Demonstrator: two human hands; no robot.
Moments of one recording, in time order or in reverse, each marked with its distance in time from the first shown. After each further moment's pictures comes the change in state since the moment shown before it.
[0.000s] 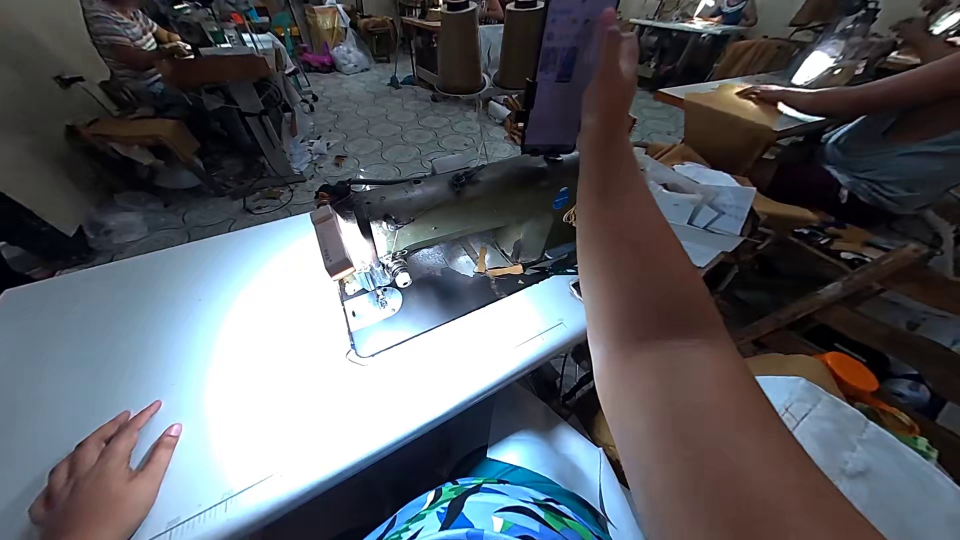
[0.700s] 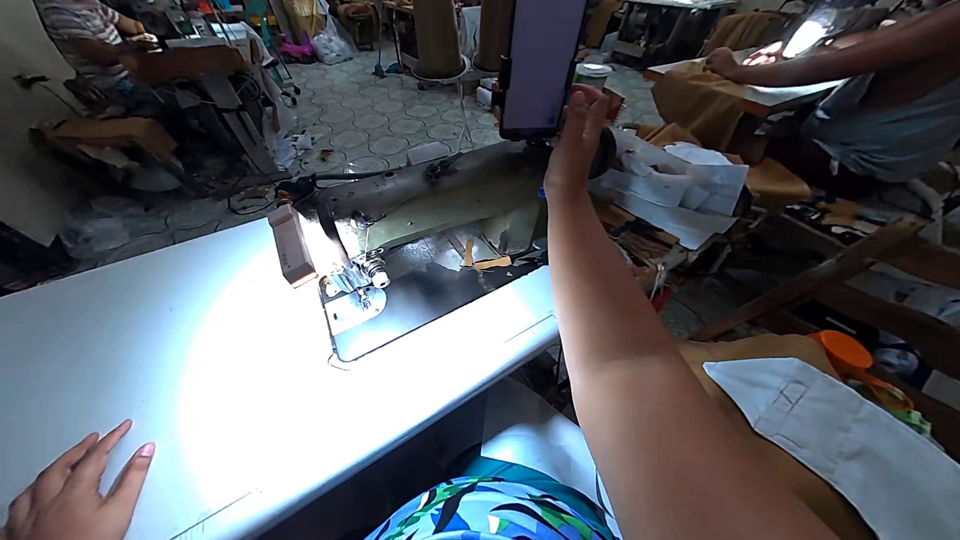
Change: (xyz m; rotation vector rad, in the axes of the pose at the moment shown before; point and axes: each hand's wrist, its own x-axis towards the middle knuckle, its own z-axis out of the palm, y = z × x) left_hand 0.001 0.004 -0.001 0.045 -0.018 -0.009; right_hand -0.054 0.086 -0.003 0.242 0.071 -0.170
